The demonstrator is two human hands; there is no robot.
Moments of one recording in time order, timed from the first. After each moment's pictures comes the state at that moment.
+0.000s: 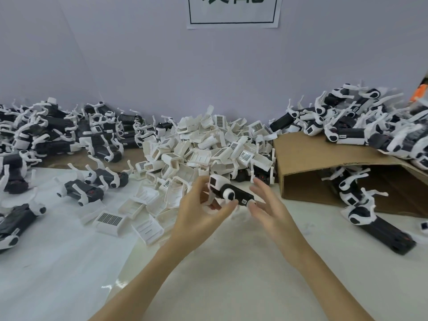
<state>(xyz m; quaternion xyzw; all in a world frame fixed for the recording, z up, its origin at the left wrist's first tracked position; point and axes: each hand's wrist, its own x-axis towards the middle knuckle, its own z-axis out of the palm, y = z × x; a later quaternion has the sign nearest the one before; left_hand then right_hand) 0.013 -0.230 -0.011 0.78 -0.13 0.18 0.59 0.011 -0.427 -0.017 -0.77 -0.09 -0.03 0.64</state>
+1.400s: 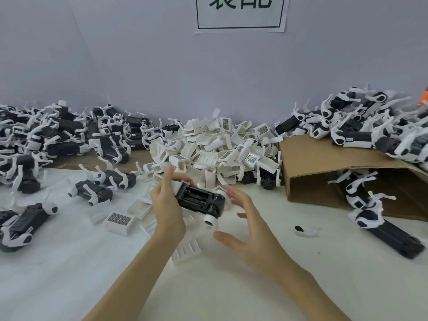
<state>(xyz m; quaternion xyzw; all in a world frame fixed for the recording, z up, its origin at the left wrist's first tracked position) 0.026 -0.195 0.011 0.52 0.08 0.23 0.81 -0.006 -0.384 -0.031 -0.82 -0.25 -0.06 0.51</state>
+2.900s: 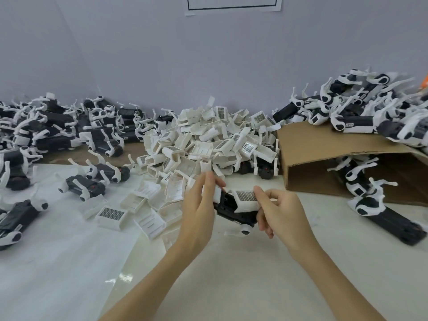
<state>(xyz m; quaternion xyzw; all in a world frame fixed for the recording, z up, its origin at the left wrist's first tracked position) -0.001 -0.243 -0.005 0.73 -0.08 0.18 0.65 0.004 -0.419 -0.009 -0.80 0.01 -0.07 0.60</state>
